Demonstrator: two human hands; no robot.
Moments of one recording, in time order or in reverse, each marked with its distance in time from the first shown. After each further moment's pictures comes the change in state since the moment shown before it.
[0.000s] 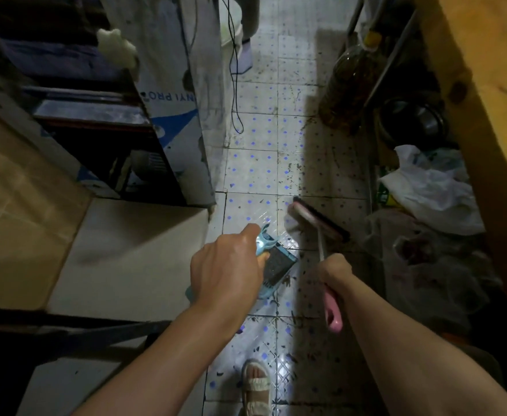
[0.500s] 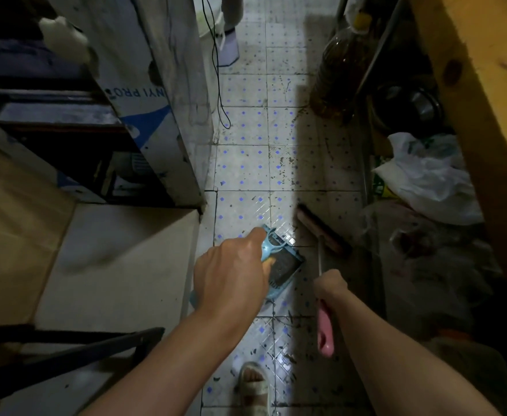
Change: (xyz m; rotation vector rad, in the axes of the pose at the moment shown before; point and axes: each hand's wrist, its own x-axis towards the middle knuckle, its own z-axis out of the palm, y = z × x) left_hand 0.018 0.031 0.029 0.014 -0.043 0.059; right_hand 0.027 0.033 0.012 0.015 -0.038 0.137
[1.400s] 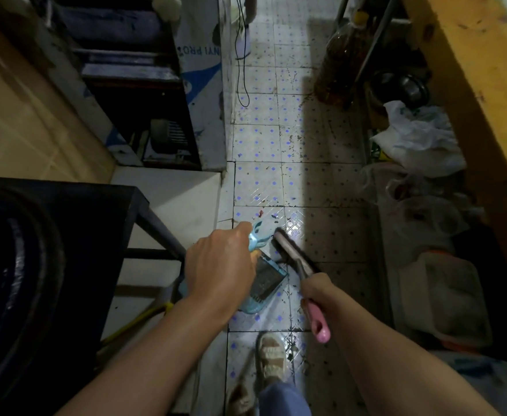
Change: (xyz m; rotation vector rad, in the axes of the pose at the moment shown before) left_hand -0.258 -0.111 -0.013 -0.022 0.070 0.011; right_hand -0.218 0.146 0.127 0.025 -0.227 -0.084
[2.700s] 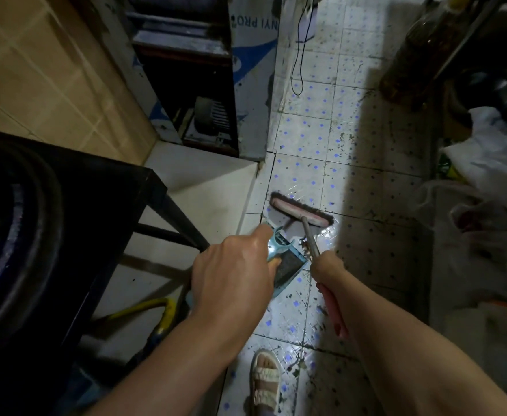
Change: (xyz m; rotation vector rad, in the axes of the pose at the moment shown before) left_hand 0.018 0.012 0.017 0.011 0.016 -0.196; right_hand 0.095 -0.065 0.006 -0.461 0.134 -0.190
